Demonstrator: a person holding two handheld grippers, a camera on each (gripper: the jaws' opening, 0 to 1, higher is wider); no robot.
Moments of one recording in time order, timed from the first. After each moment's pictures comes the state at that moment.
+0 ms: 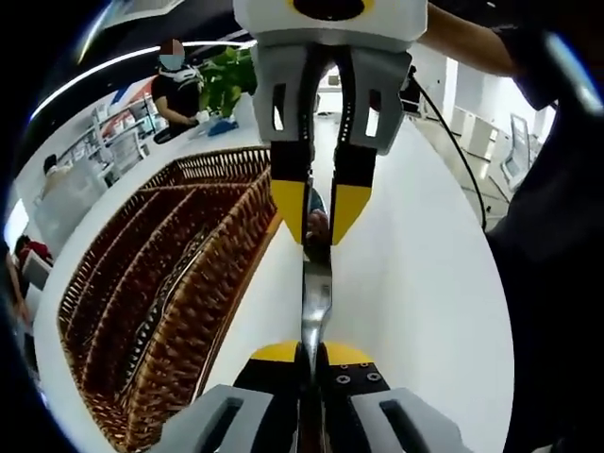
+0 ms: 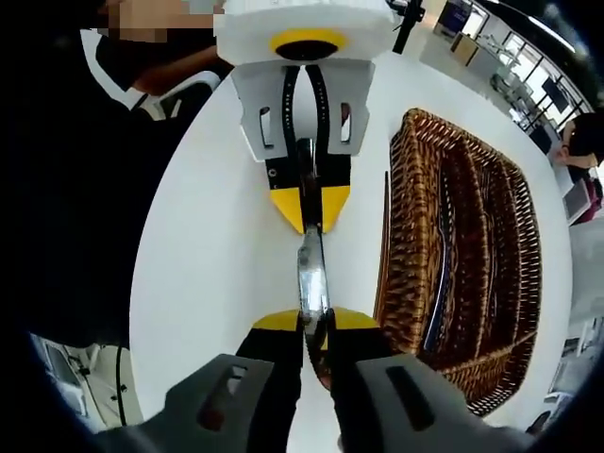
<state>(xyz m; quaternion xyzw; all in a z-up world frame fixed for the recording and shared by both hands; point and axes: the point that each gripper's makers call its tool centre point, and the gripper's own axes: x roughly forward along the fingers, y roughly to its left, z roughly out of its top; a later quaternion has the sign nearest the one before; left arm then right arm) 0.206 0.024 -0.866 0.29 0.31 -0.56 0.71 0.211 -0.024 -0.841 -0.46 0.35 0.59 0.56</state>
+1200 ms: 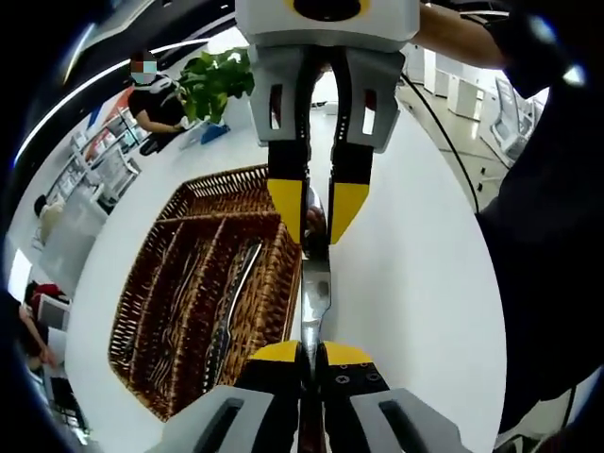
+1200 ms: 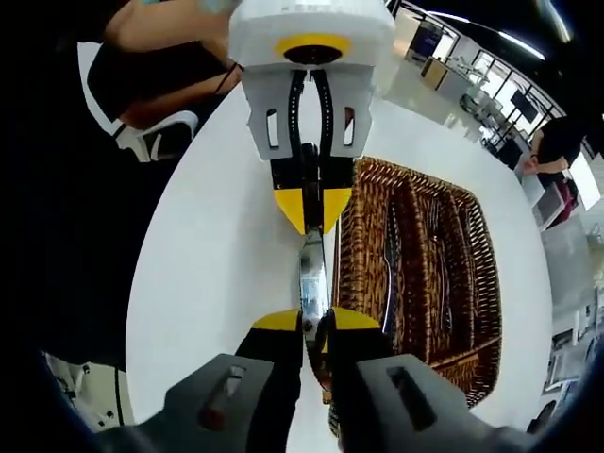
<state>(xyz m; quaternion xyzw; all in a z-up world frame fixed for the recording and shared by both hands) 0.240 0.042 -0.807 0.38 0.30 -0.56 0.68 0.239 -0.009 -0.791 -0.43 0.29 0.58 0.62</state>
